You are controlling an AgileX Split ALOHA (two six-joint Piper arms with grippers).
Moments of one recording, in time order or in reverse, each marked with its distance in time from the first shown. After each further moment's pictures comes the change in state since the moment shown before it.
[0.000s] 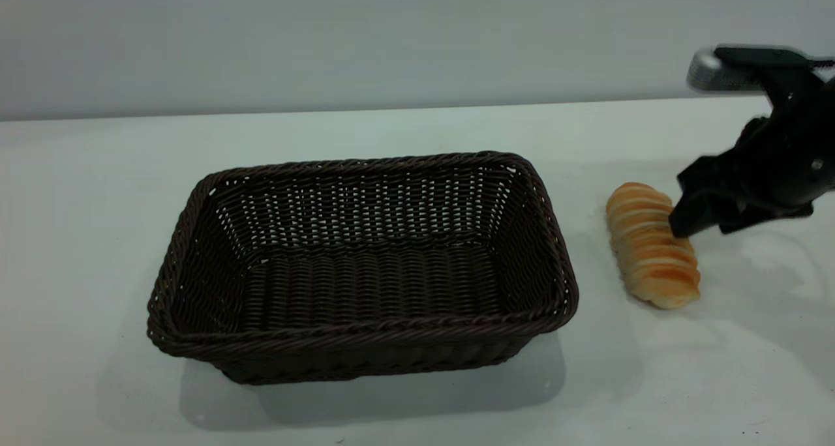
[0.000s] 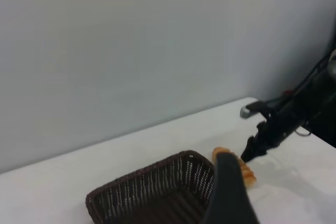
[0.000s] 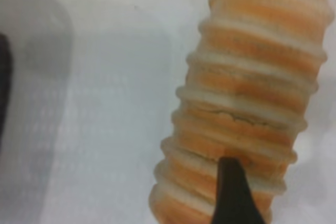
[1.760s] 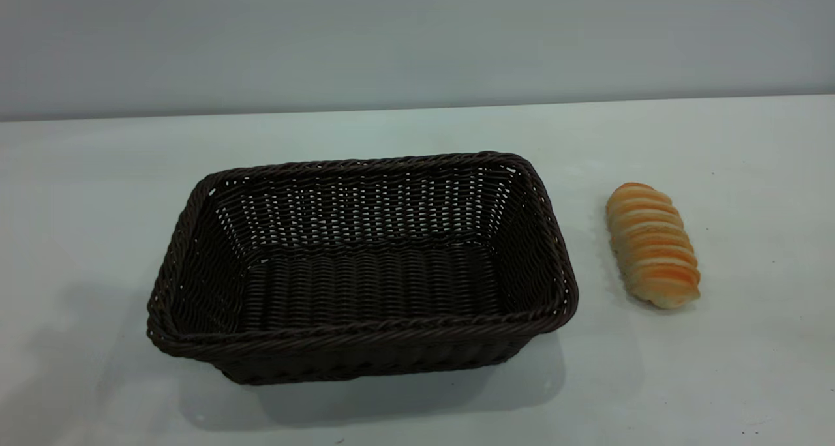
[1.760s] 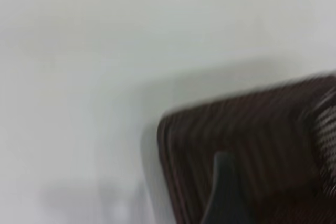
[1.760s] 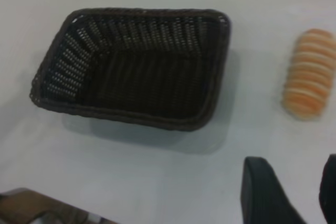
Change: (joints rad) left arm 0.002 1.161 0.017 0.150 -0.513 -0.039; right arm 0.000 -1.562 0.466 -0.747 0.557 1.022
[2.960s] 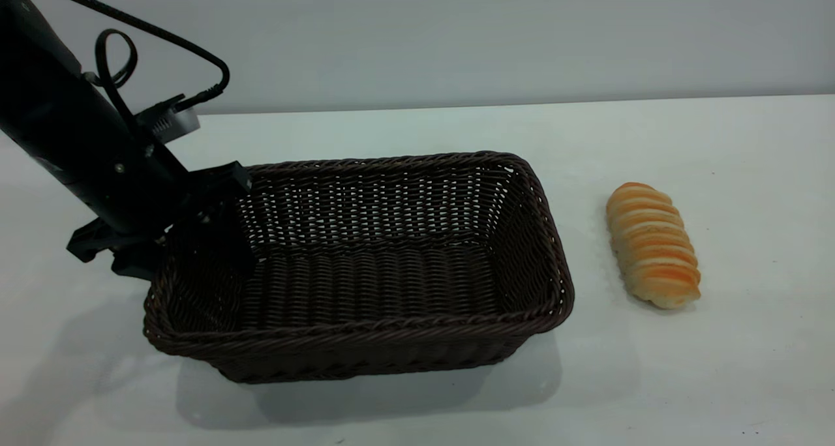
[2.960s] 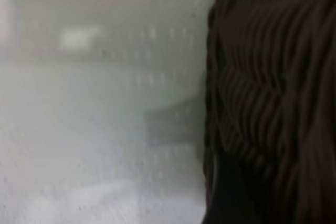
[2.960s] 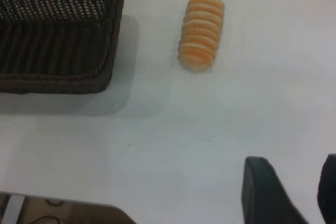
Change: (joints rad) left arm 0.020 0.836 0.083 -0.430 -0.208 0.253; right arm -0.010 -0.433 -0.005 -0.434 0.331 0.360
